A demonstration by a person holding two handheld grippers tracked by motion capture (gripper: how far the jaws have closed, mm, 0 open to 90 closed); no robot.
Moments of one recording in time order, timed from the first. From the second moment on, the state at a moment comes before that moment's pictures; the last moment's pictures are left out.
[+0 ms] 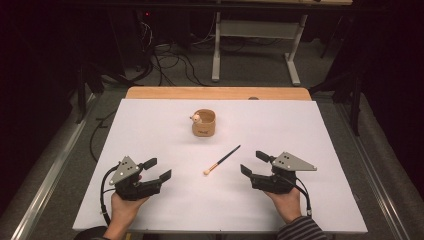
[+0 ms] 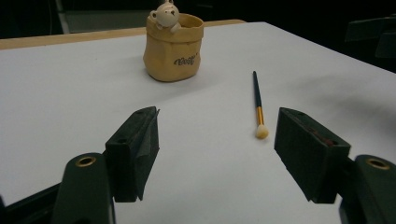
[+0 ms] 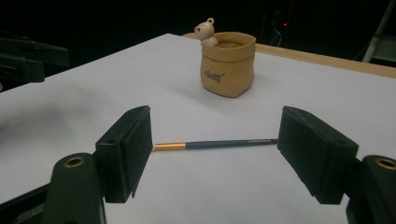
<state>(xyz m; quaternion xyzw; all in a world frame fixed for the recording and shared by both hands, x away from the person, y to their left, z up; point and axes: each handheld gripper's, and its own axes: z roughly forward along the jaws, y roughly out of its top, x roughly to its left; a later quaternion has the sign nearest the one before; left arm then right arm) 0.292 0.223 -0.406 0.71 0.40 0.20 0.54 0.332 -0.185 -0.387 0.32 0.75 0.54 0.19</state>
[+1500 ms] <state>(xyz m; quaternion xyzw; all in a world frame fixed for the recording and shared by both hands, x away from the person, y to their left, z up) 0.293 0.220 -0.405 0.72 0.39 0.20 0.54 0.397 -0.116 -0.368 0.35 0.76 0.52 0.17</state>
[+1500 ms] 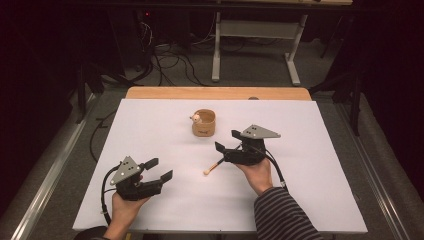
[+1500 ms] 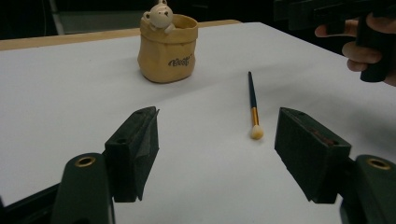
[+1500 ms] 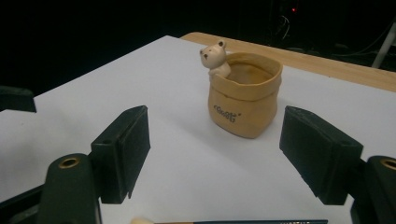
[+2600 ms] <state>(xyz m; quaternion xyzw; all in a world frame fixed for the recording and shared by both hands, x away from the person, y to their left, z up) 0.294 0.220 -0.404 0.72 0.40 0.19 0.53 0.422 -0.107 -0.352 0.31 0.85 0.39 0.18</state>
